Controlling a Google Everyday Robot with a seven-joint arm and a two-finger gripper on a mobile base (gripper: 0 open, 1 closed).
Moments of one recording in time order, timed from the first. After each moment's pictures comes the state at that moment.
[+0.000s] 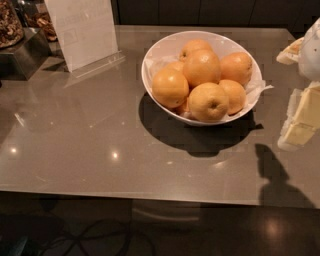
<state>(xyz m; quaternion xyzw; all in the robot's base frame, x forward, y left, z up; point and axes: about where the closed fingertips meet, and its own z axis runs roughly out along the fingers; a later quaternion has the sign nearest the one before) 0.438 -0.217 0.977 -0.60 0.78 -0.03 0.16</state>
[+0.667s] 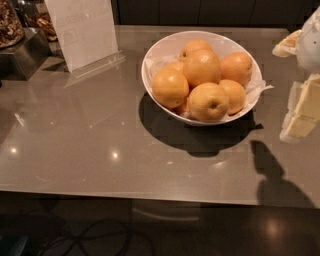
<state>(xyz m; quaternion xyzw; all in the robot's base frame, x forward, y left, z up) 0.448 -0.216 0.982 -0.63 0.76 -0.04 0.16</state>
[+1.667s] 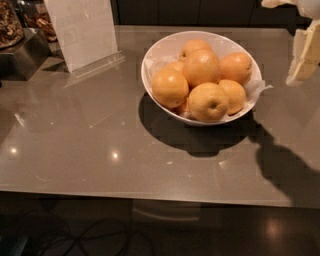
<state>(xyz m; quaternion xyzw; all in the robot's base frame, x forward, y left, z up) 0.542 -0.226 1.028 -0.72 0.66 -0.06 0.22</state>
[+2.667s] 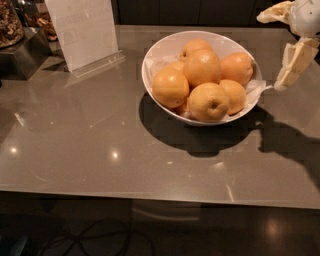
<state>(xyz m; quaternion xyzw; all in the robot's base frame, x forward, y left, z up) 0.593 -0.244 0.984 -0.71 0.65 0.00 0.28</state>
